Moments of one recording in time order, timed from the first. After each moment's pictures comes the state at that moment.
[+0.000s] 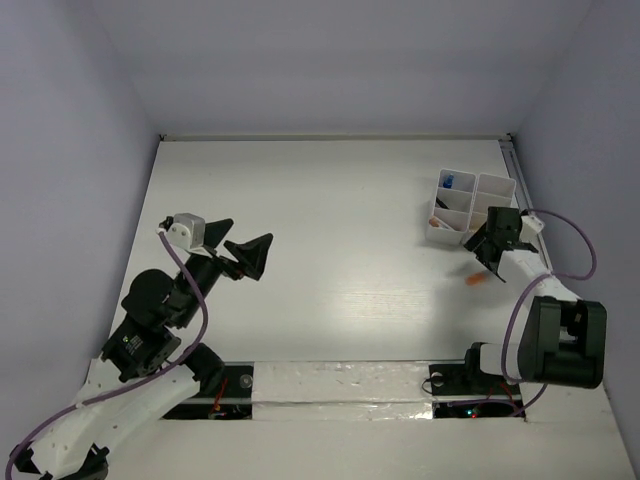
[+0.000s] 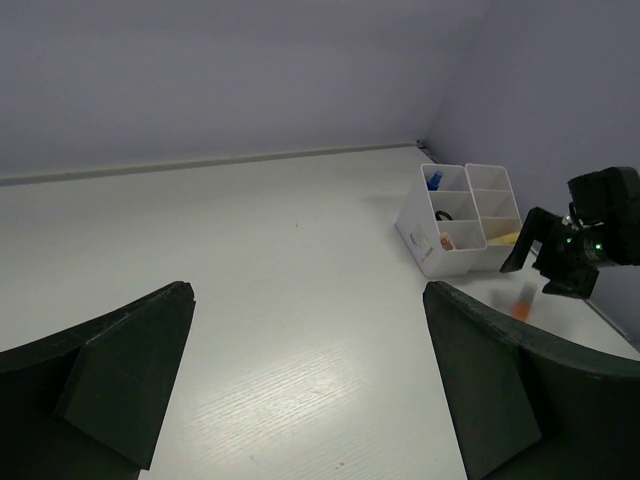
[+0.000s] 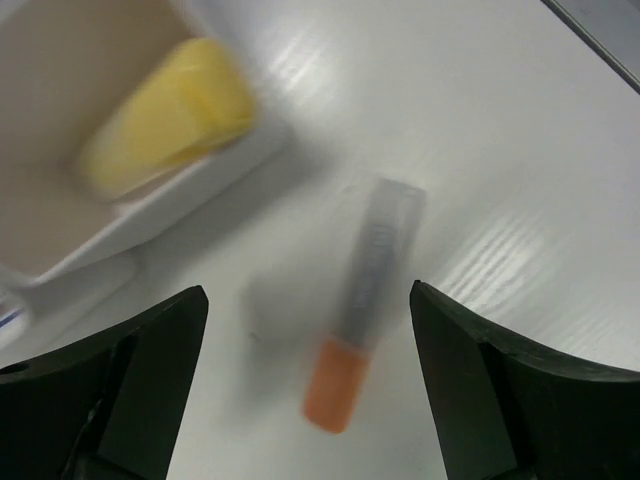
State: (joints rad) left arm -0.72 0.42 0.76 -0.23 -0.22 -0.23; right arm -0.11 1.26 0.67 -0.30 0.42 0.61
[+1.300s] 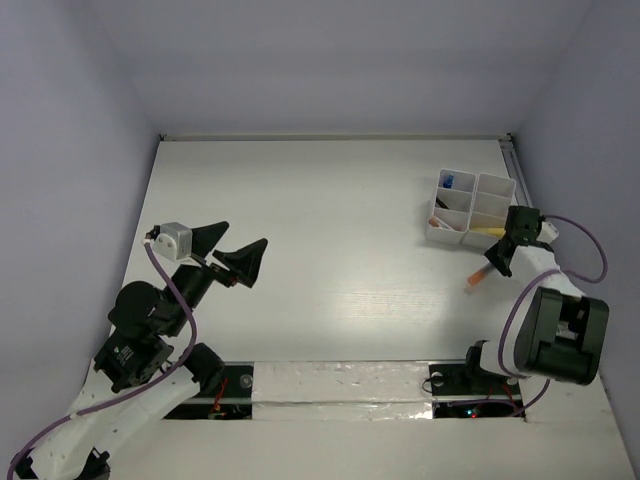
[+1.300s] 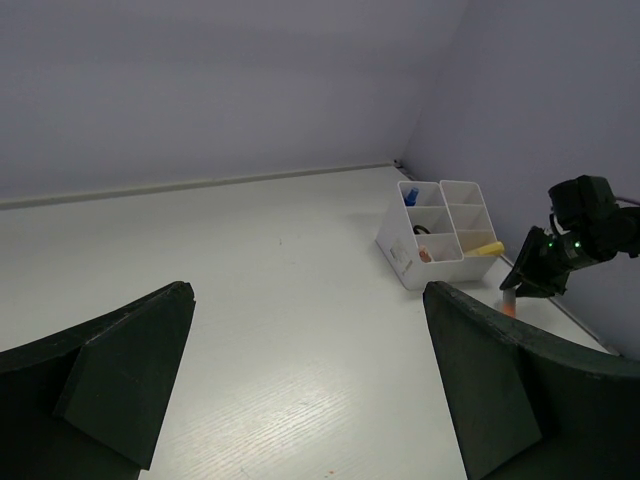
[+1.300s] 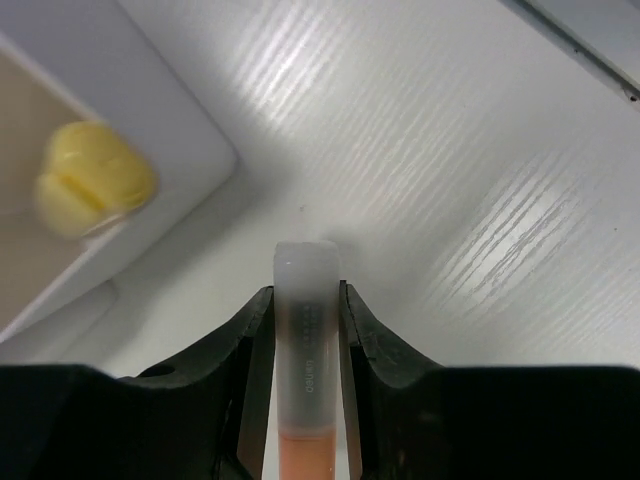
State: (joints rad) left arm -0.72 0.34 0.75 -0.22 -0.17 -0.23; right arm -0.28 1.38 0.73 -0.37 0.31 0.63
